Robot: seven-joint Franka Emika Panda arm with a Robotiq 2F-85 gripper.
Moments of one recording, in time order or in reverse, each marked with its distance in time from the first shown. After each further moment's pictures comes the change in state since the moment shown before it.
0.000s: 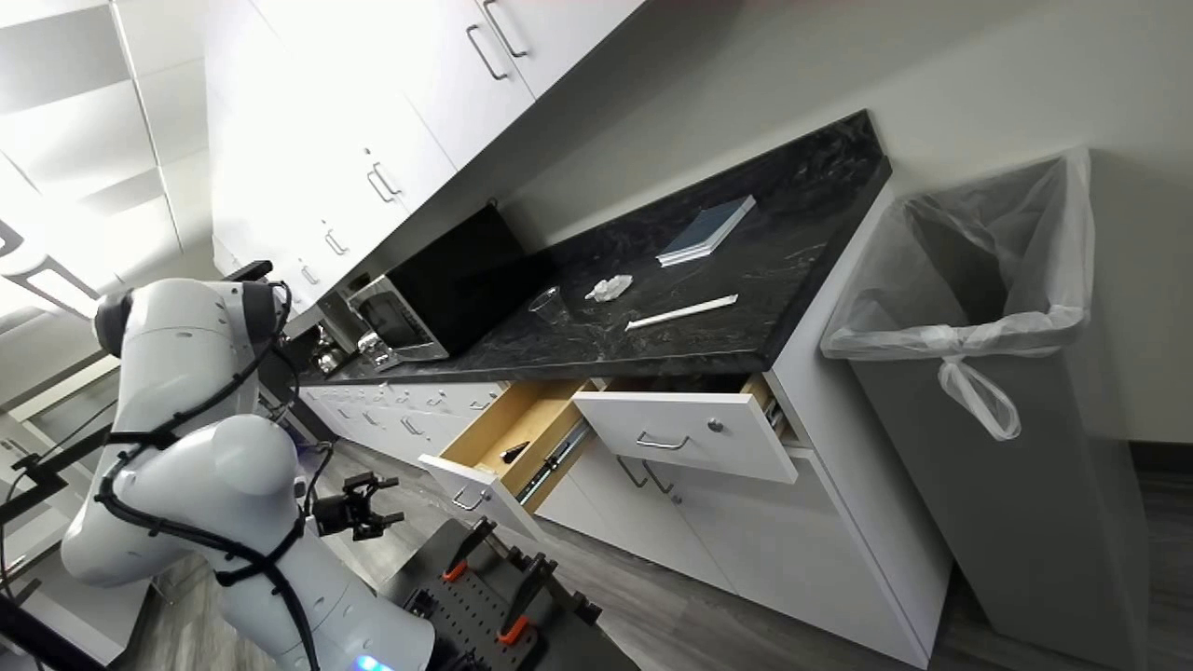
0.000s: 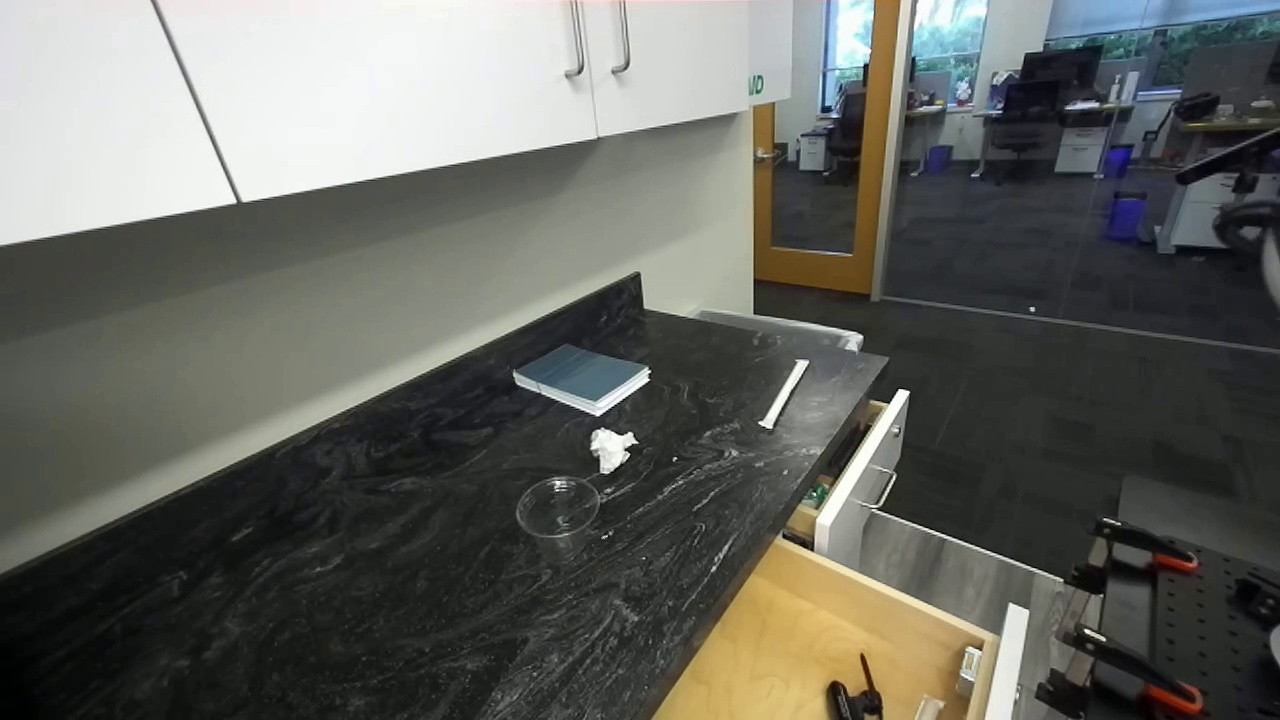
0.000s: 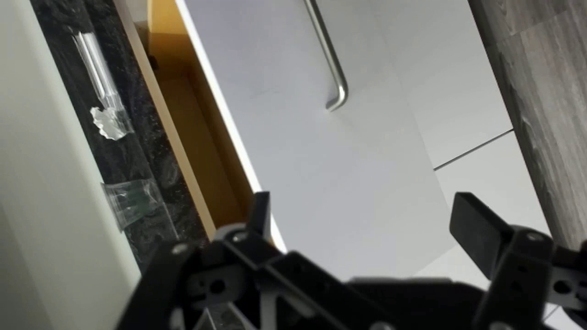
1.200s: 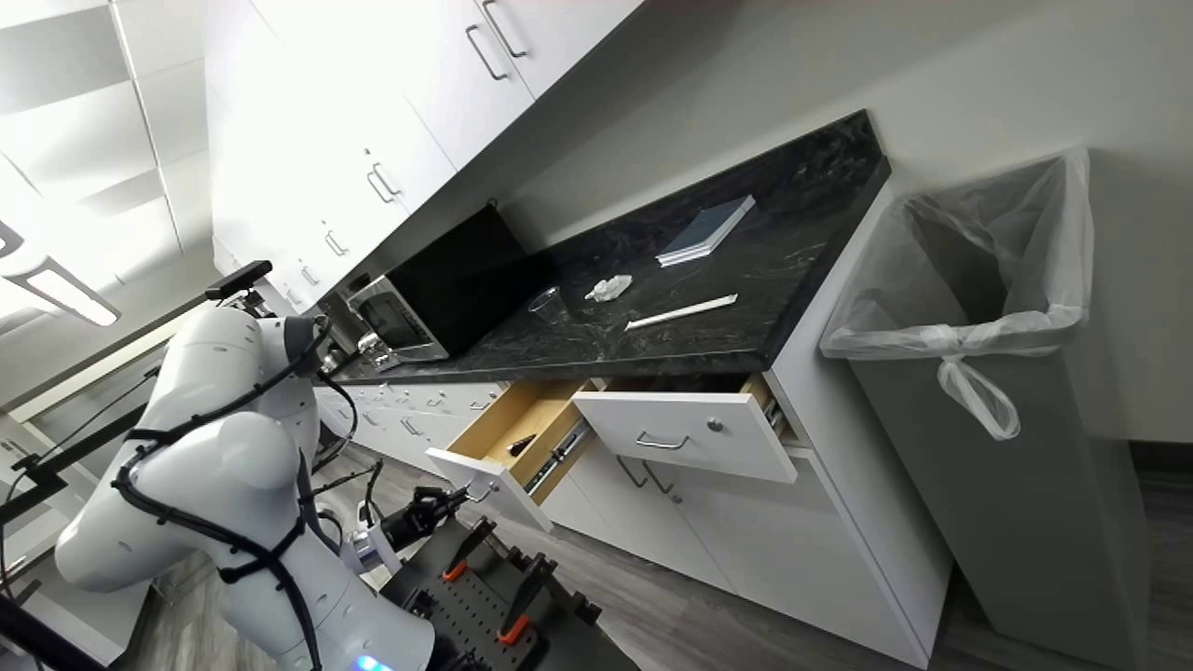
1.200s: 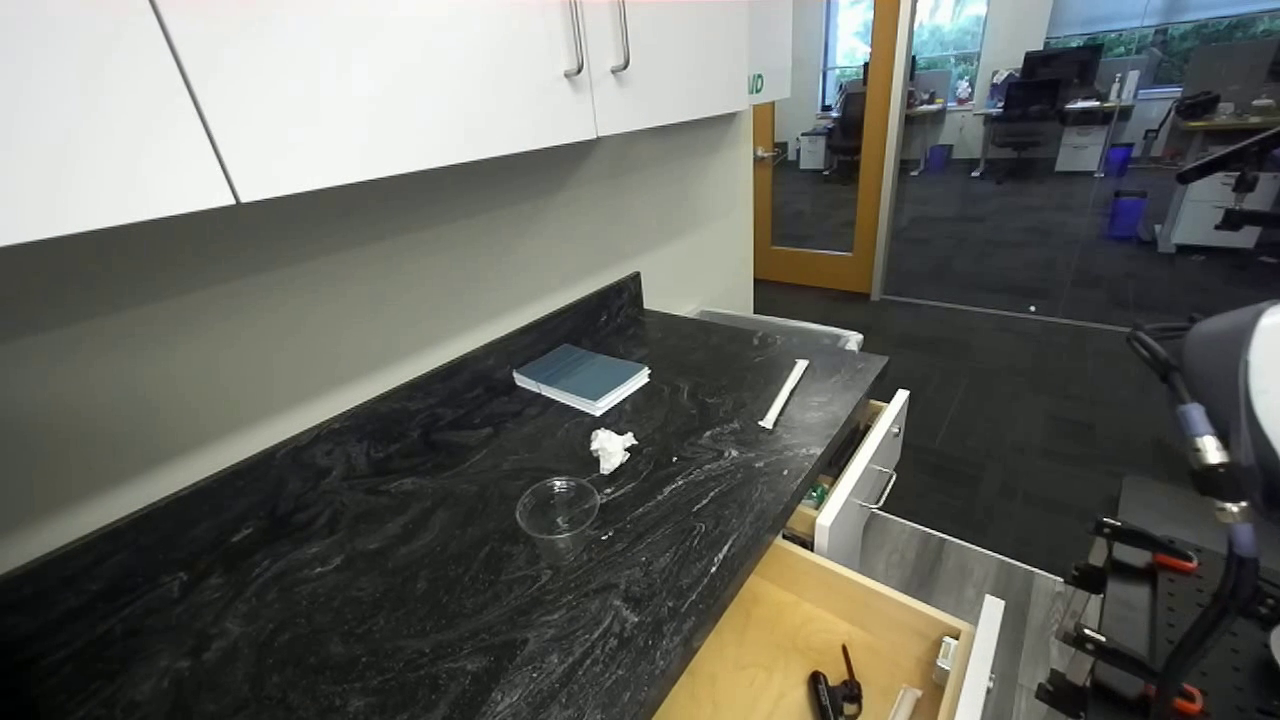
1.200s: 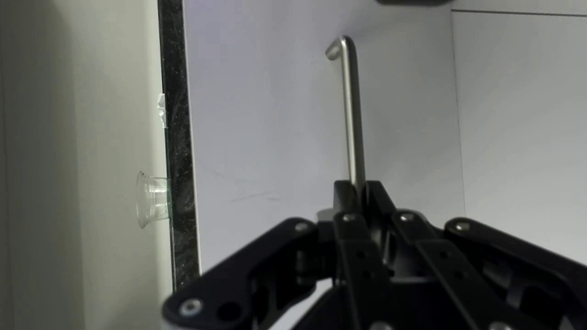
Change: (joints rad) arm 0.073 0.252 -0.236 0.061 -0.189 -0.207 -0.053
